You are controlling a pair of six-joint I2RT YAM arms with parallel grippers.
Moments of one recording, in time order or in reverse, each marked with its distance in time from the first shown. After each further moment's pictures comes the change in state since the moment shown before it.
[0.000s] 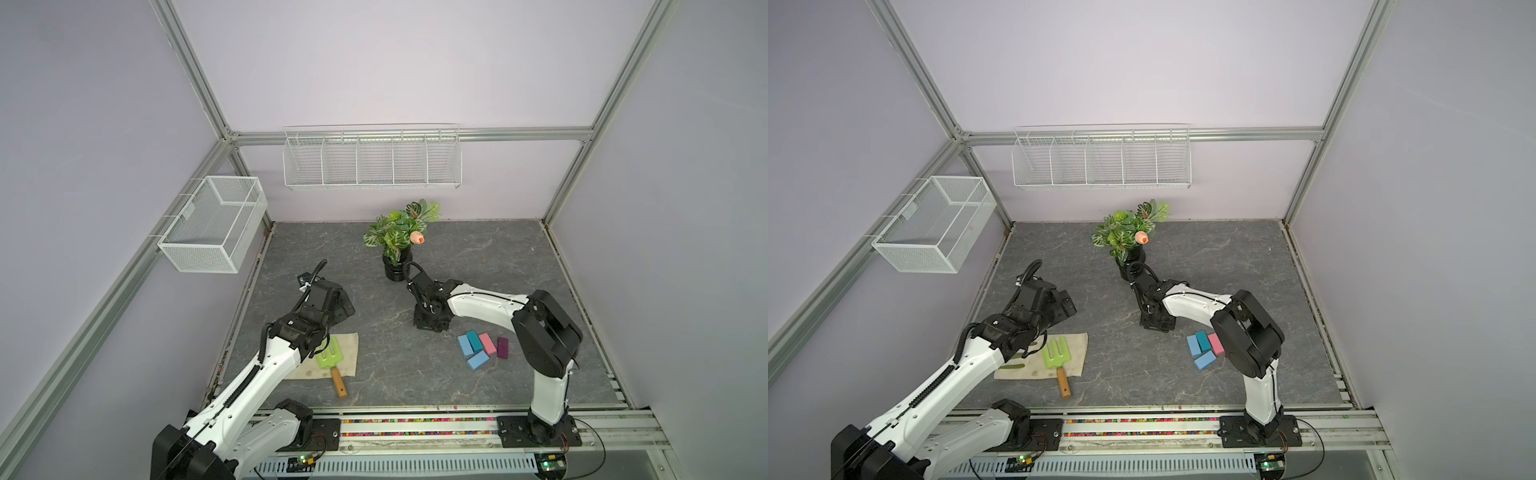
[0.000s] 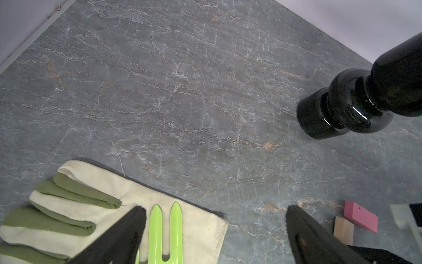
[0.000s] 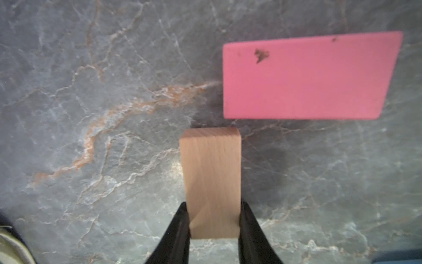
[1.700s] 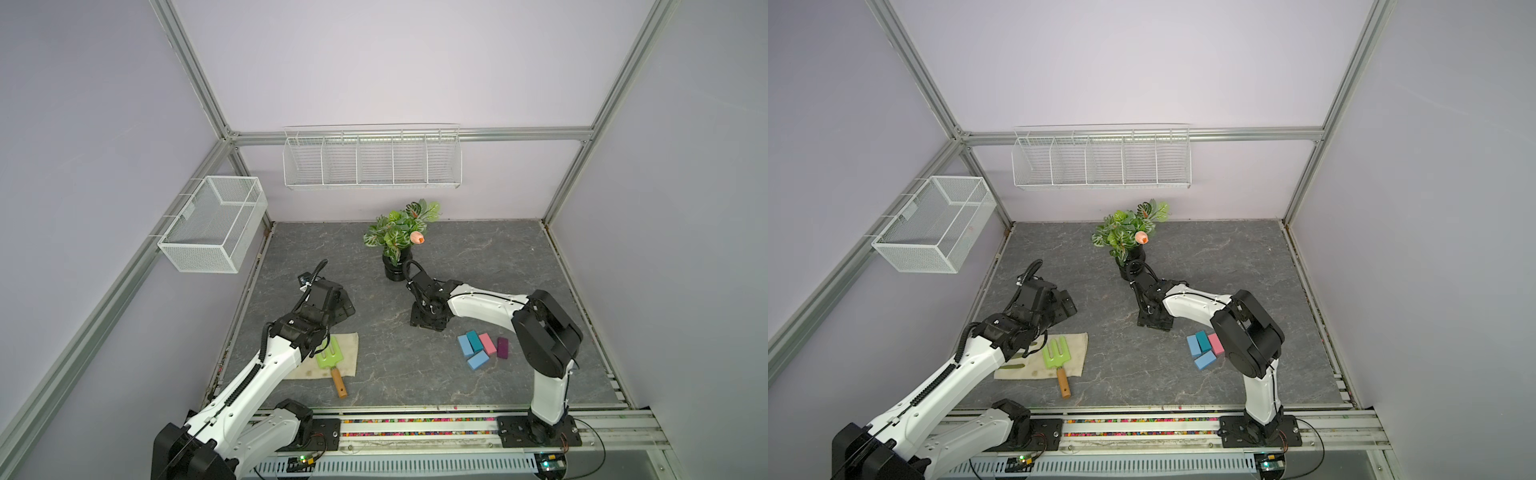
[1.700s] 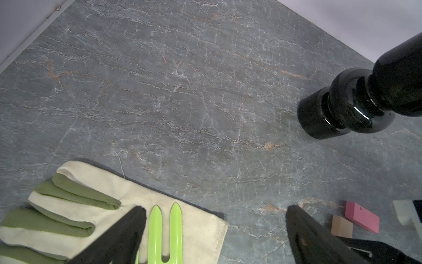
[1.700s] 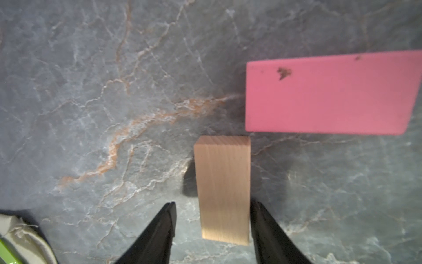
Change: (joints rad) left arm 0.000 0.006 0.000 0.002 -0.001 0.002; right arm 0.000 -0.002 -0.008 0.063 -0.007 0.013
